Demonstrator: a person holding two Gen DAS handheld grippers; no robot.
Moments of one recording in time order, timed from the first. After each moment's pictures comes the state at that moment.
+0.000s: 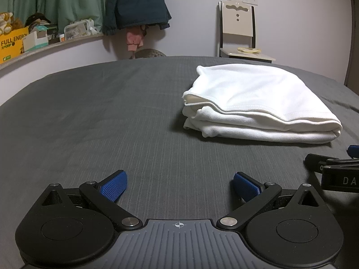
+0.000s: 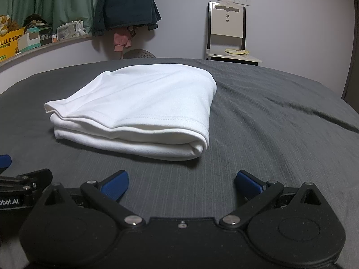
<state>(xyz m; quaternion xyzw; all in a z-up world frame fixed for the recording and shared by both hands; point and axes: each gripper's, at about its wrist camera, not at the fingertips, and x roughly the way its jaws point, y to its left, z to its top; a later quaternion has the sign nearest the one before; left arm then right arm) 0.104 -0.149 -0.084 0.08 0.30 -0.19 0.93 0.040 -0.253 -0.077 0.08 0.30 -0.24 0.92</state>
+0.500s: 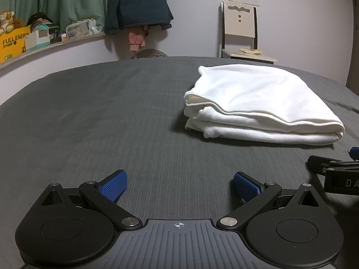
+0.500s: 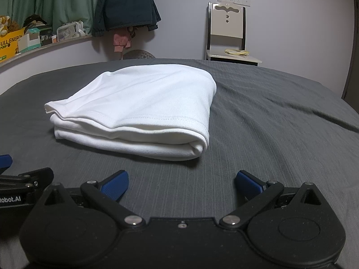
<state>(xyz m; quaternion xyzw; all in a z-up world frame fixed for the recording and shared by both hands) 0.106 -0.149 -0.084 0.08 0.30 -0.19 0.93 0.040 -0.252 -0.079 0.08 0.30 -0.24 0.92</state>
